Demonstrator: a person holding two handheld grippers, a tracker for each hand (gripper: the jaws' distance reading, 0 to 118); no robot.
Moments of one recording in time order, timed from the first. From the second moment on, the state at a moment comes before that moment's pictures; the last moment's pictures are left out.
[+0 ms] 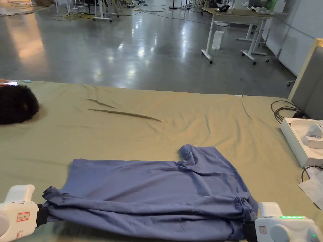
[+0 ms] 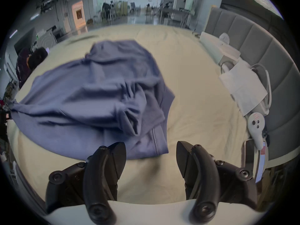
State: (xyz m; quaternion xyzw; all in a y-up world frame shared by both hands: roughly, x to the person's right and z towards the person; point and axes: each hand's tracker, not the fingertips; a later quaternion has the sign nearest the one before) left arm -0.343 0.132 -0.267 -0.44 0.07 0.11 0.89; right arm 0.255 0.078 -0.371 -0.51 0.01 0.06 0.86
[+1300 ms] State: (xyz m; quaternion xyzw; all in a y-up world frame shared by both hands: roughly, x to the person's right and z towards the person) left arm -0.384 0.217 -0.235 -0.40 0.06 0.15 0.90; right arm 0.254 0.220 -0.321 -0.40 0.05 0.08 0.91
